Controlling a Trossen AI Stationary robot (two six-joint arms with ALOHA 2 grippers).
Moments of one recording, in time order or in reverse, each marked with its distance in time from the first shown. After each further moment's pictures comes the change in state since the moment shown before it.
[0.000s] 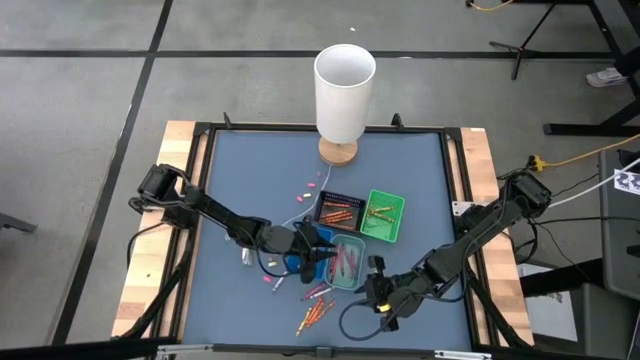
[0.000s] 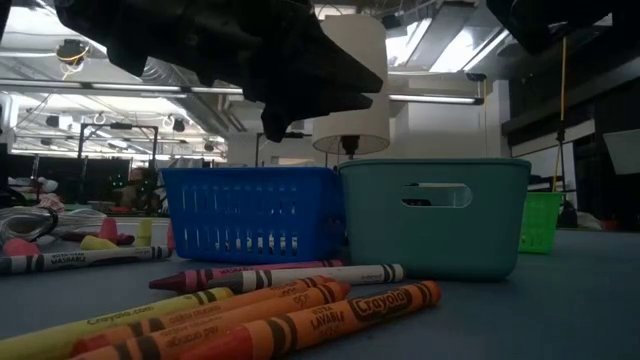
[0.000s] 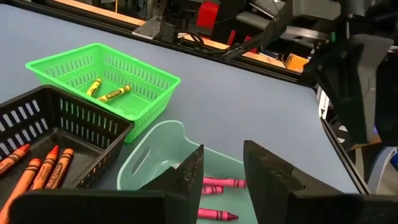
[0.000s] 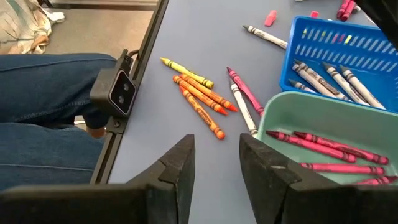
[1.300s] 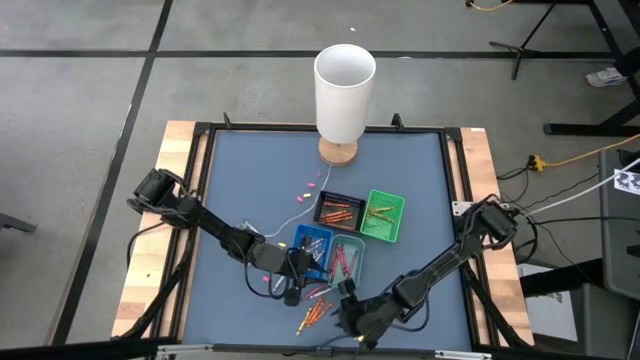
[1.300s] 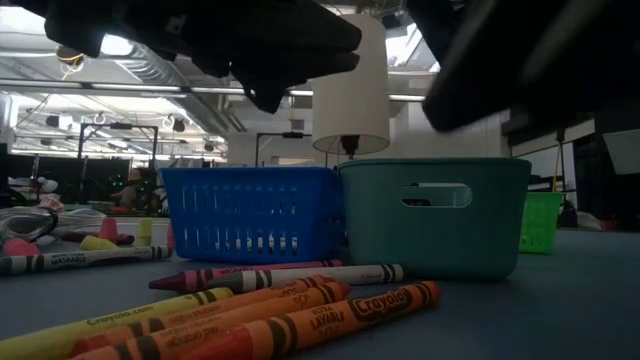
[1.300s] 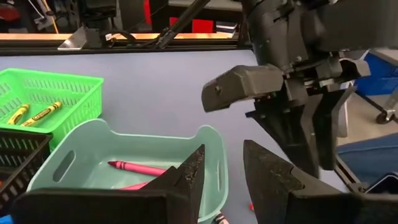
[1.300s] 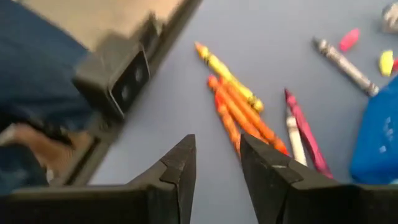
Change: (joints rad) left arm -0.135 0.000 0.001 -0.010 0.054 0.225; right arm -0.007 0.369 0.224 0.106 -0.035 -0.315
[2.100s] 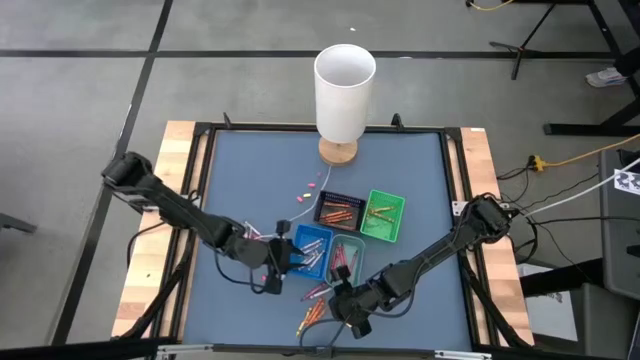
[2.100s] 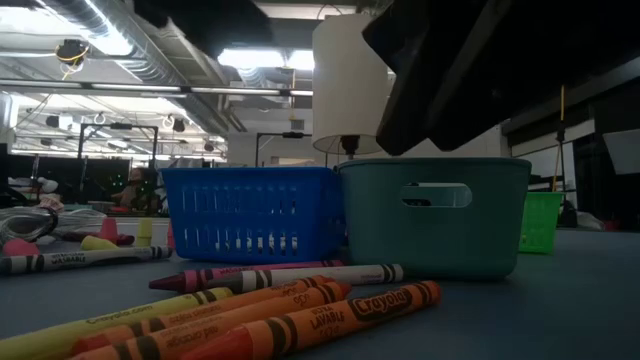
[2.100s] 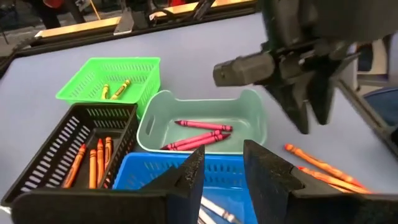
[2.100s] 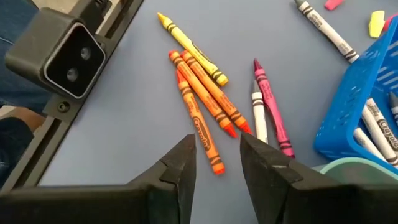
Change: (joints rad) left arm -0.045 -0.333 0.001 -0.553 -0.159 0.050; right arm -0.093 0.003 0.122 -0.267 -0.120 0.002
